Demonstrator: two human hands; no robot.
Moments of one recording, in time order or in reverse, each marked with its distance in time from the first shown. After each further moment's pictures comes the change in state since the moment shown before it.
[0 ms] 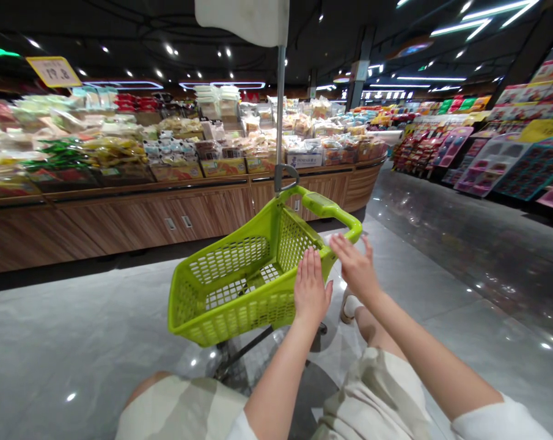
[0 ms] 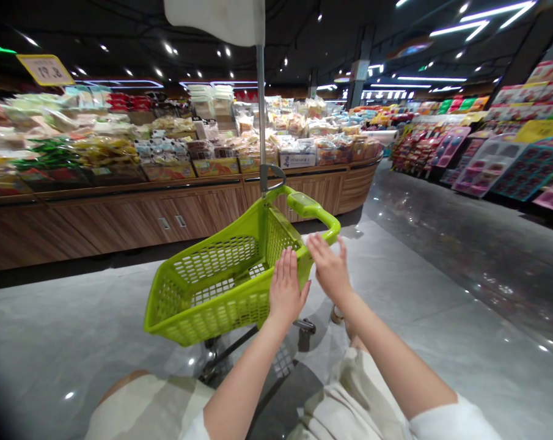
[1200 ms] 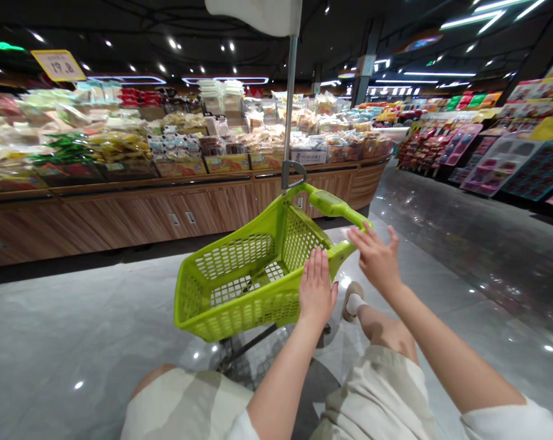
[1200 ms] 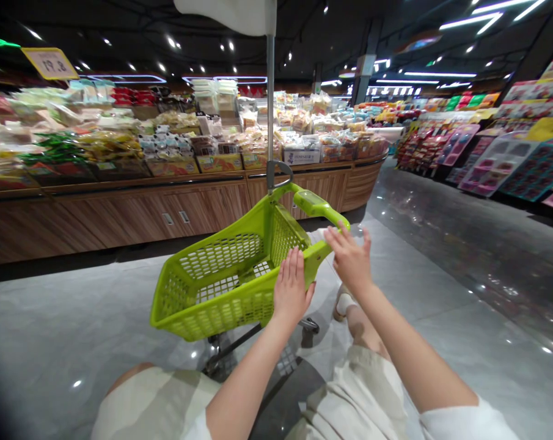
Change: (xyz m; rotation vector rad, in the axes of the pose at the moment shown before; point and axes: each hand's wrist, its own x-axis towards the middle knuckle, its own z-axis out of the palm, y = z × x) left_hand -0.005 0.001 -0.002 0.008 -0.005 0.029; right_hand 0.002 0.002 -0.011 -0.016 0.008 0.060
